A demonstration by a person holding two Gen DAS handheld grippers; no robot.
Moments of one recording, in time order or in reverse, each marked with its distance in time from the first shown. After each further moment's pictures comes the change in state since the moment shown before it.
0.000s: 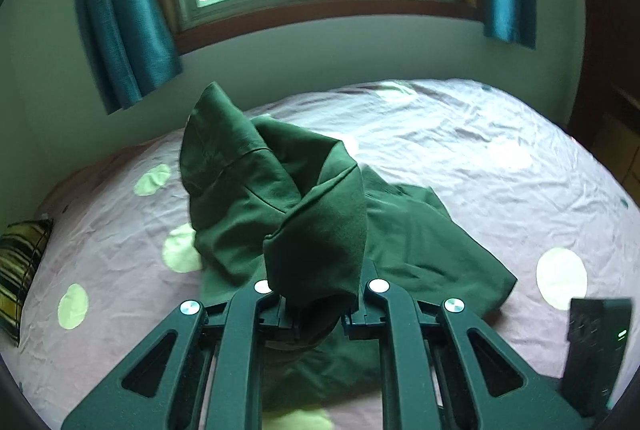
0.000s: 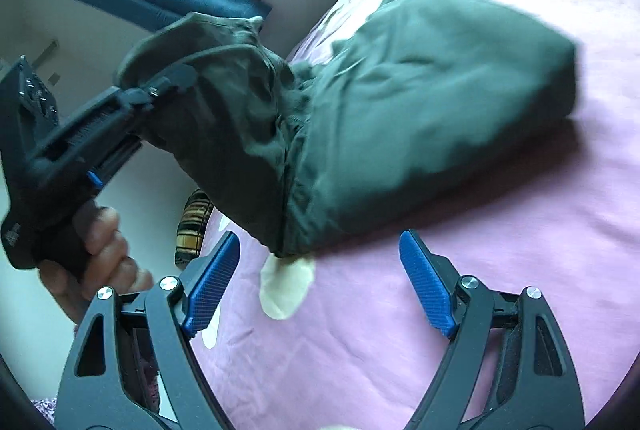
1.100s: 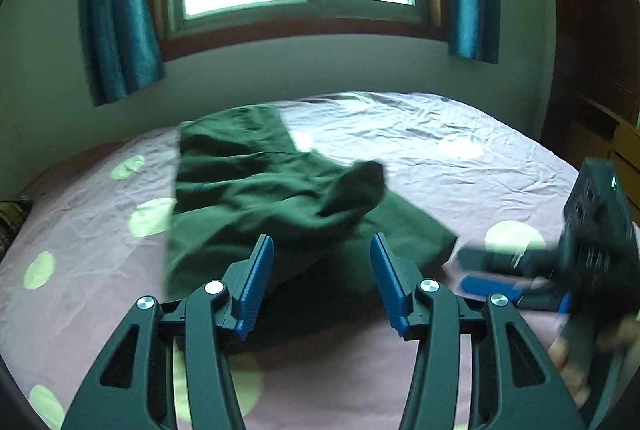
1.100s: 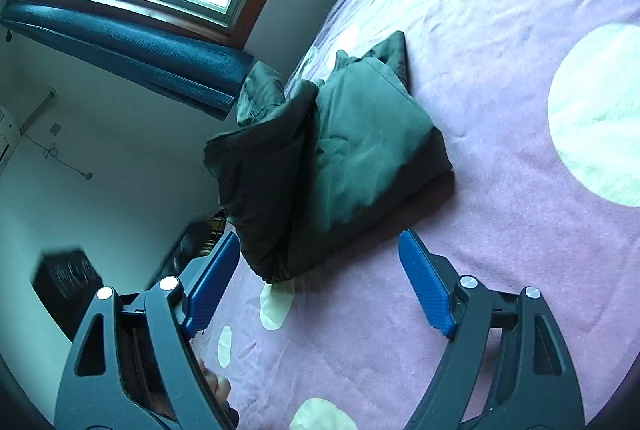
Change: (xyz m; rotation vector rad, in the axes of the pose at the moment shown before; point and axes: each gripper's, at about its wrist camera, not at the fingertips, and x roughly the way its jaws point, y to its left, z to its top) left arm -0.051 -0.032 -0.084 -0.039 -0.139 -0.080; right arm -0.059 -0.023 0.017 0.086 -0.100 0.001
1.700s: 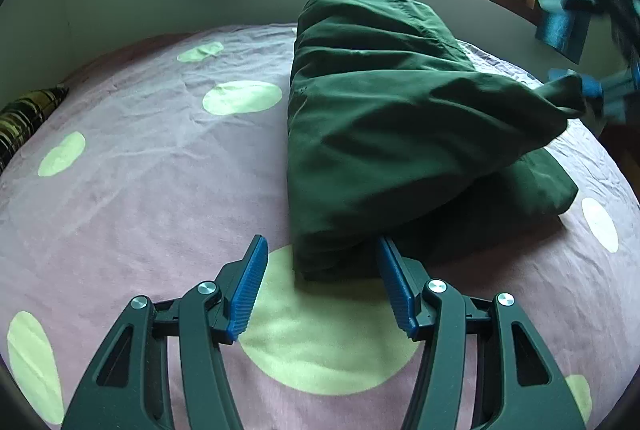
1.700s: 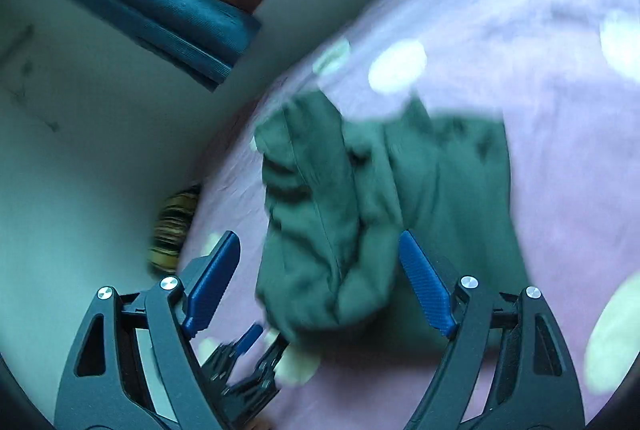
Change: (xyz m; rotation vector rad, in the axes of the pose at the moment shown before) left arm 0.047 0.101 -0.062 -0.247 0.239 0.127; right arm 0.103 0.119 0.107 -0.272 0.174 -0.170
